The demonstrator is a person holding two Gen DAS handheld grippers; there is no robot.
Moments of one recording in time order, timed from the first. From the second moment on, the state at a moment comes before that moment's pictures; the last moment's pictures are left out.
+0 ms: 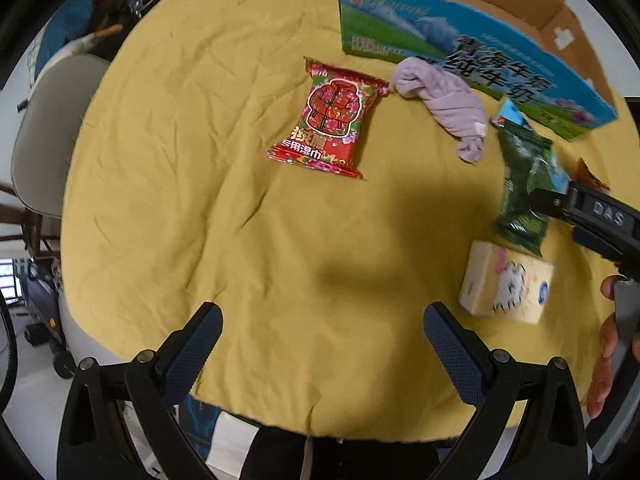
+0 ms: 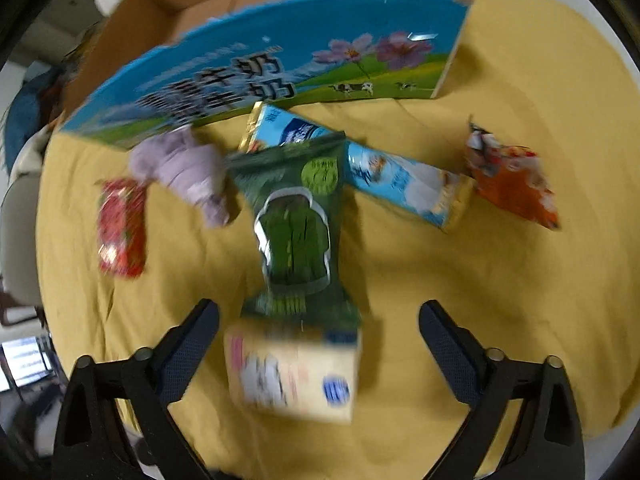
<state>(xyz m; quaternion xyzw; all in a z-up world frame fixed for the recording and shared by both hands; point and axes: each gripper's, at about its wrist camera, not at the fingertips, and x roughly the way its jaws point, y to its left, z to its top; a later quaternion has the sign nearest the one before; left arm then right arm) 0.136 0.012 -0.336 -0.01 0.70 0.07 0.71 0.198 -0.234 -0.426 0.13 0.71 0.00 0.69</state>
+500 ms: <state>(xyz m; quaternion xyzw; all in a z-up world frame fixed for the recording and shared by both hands) 0.259 0.055 -0.391 -0.08 0.72 0.06 0.69 0.231 -0.226 -0.444 0.13 0.73 -0.01 0.67</state>
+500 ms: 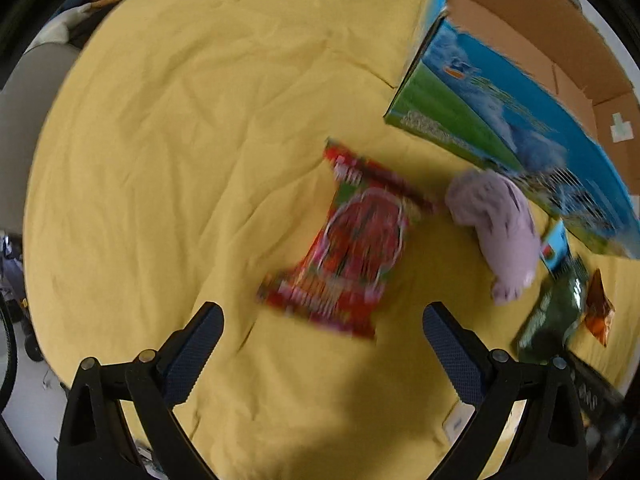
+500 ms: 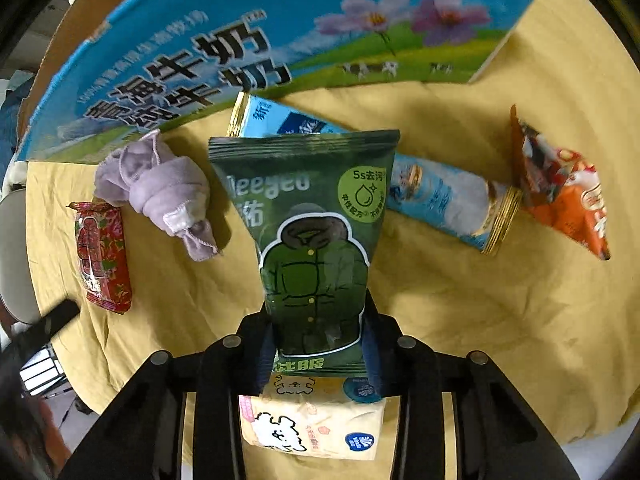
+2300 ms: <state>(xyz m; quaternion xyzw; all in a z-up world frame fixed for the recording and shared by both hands) 0.474 -0.080 -0.305 -0.10 0.68 -0.15 0.71 0.442 -0.274 -0.325 0.13 0.66 0.01 0.74</state>
